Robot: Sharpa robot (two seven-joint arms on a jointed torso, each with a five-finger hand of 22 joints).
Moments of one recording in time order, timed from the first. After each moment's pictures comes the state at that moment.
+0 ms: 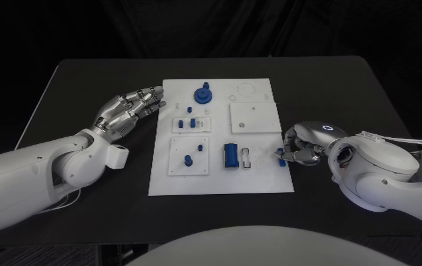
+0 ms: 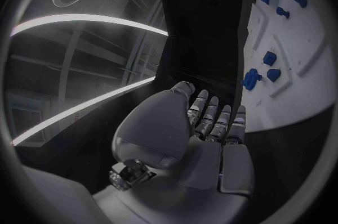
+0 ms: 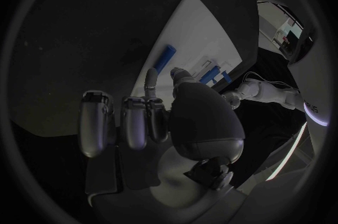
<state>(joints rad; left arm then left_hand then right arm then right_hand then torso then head) 1.15 -0.94 -0.21 1.47 -0.07 0.09 0.66 1.49 0.17 0.08 0.23 0.61 0.53 0.16 0.09 0.06 0.18 0.21 0.48 0.06 0.08 0.23 0.27 0.04 0.15 0.09 0.29 0.04 0.25 1.17 -1.29 -0.25 2.07 -1.63 -0.30 -0.66 1.15 -0.03 -0.02 0.29 0.48 0.86 0.03 0.60 0.79 1.47 -0.04 1.57 1.31 1.47 -0.10 1.56 1.31 0.04 1.47 0.01 1.47 1.31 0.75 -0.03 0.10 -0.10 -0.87</state>
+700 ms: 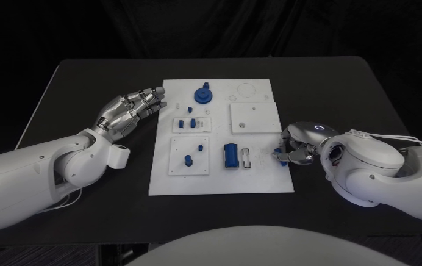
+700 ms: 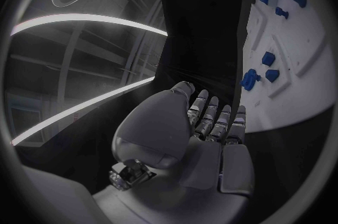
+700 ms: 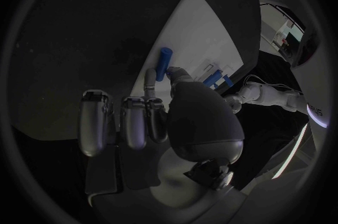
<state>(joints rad) 1.15 -0.93 -0.21 1.47 -0.07 0.10 0.66 1.49 0.17 0.09 0.23 0.61 0.53 0.16 0.09 0.06 0.18 0.21 0.48 0.06 0.08 0.23 0.27 0.04 0.15 0.09 0.29 0.04 0.25 1.17 -1.23 -0.25 2.03 -1.61 -0.27 -0.66 1.20 -0.04 0.00 0.28 0.61 0.86 0.04 0.53 0.72 1.47 -0.04 1.57 1.31 1.47 -0.10 1.55 1.31 0.04 1.46 0.01 1.46 1.31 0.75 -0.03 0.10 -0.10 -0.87</state>
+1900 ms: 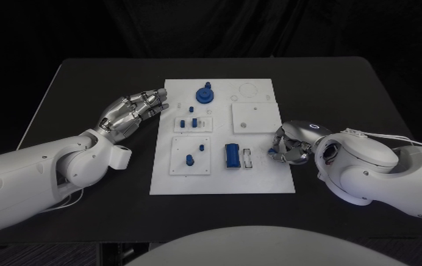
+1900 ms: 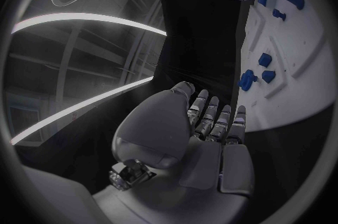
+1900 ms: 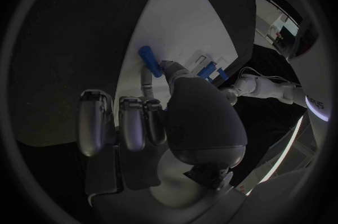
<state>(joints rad) 1.14 -0.94 -0.21 1.47 -0.07 0.10 0.65 1.49 0.17 0.09 0.23 0.61 0.54 0.16 0.09 0.06 0.18 0.21 0.48 0.06 0.08 0.23 0.27 0.04 0.15 0.09 0.29 0.04 0.25 1.17 -1.19 -0.25 2.01 -1.53 -0.33 -0.61 1.33 -0.11 0.25 0.16 0.53 0.93 0.05 0.45 0.57 1.46 -0.02 1.57 1.31 1.47 -0.08 1.55 1.31 0.04 1.47 0.03 1.46 1.31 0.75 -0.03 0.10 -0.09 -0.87</state>
